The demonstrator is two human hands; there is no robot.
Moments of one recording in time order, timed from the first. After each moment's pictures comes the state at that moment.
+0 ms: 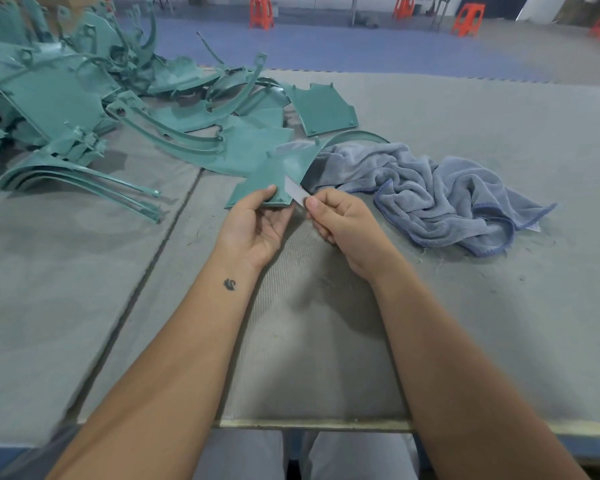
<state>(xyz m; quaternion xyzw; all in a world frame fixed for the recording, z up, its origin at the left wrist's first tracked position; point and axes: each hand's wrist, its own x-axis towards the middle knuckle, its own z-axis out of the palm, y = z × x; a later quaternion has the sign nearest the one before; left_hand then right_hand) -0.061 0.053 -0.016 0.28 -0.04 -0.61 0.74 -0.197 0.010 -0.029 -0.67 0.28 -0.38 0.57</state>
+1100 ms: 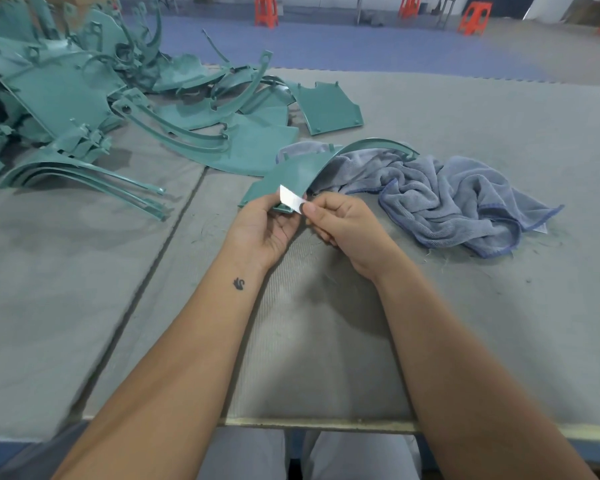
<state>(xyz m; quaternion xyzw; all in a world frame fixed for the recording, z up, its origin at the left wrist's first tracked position) -0.067 0.052 -0.016 0.30 -0.05 -0.61 0.73 -0.195 0.008 -0.031 -0.68 0.27 -0.36 0.58</state>
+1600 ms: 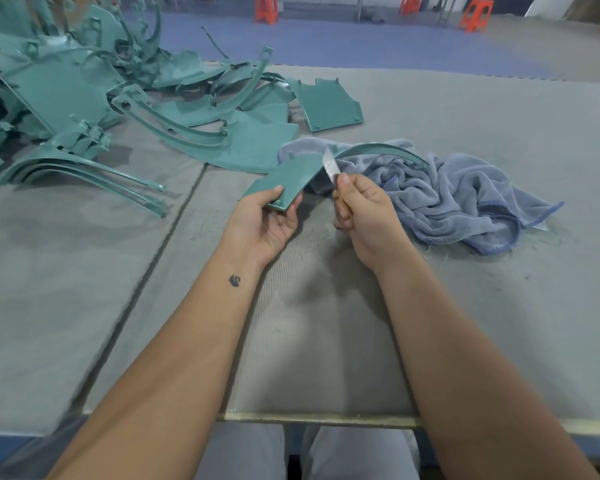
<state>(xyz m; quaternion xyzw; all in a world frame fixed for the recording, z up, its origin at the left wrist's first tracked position) -0.062 0.056 -0.018 0.33 -0.06 -0.62 0.71 -0.200 -0.004 -0.030 -0.53 0.29 -0.47 0.64</state>
